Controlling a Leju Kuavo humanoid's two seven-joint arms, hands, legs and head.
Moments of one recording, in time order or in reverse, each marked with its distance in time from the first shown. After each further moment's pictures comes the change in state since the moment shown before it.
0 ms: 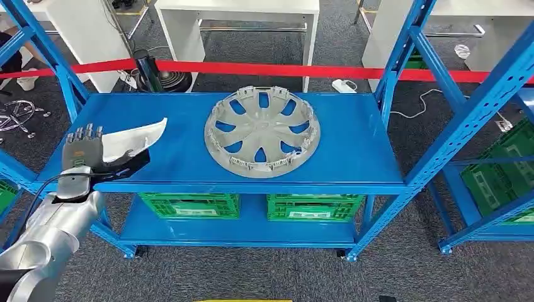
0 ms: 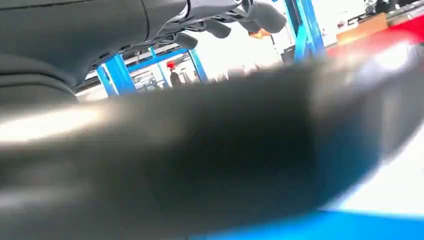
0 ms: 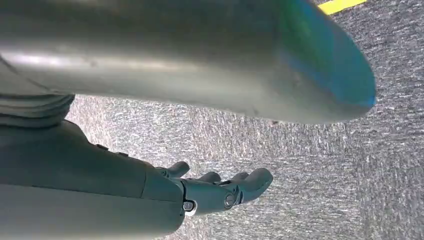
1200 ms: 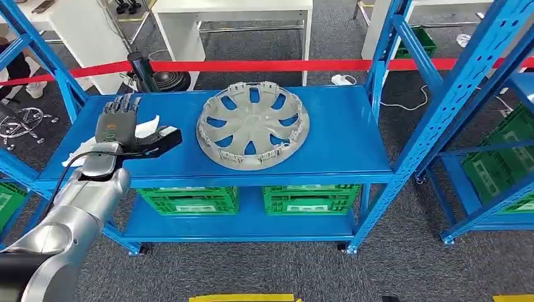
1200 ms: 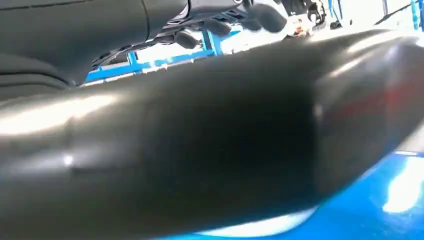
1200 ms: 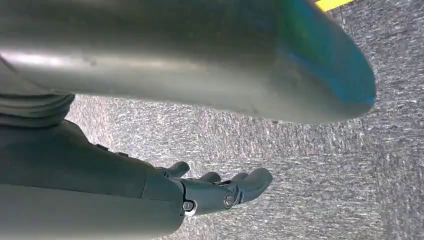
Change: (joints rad) left arm -0.092 -0.136 -0.010 -0.031 0.029 -0.001 -0.104; right arm 0.000 -0.003 -0.008 -0.002 -0.005 -0.002 0.010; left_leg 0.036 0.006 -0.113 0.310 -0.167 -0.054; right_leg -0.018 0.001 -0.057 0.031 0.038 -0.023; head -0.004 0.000
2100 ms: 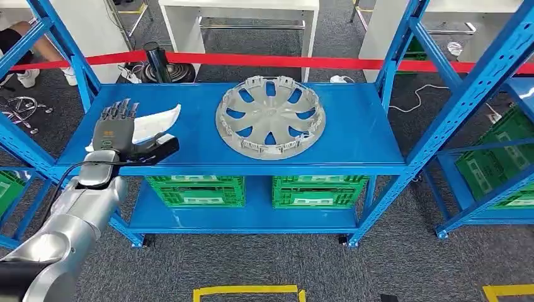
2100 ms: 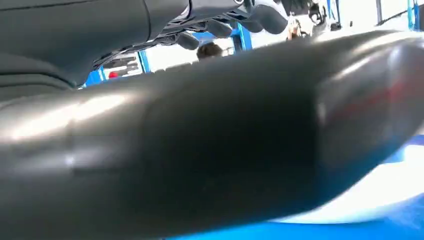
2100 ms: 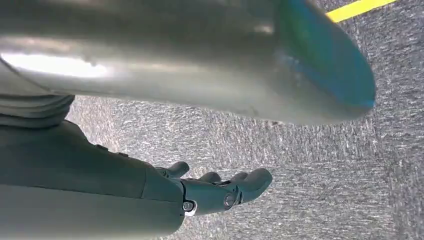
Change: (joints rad) left arm 0.033 0.008 -0.002 -0.024 -0.001 0.040 -0.035; right arm -0.001 -0.003 -0.001 -0.003 -0.008 -0.002 -0.022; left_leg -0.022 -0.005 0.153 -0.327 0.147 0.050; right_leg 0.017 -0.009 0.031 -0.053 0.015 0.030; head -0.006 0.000
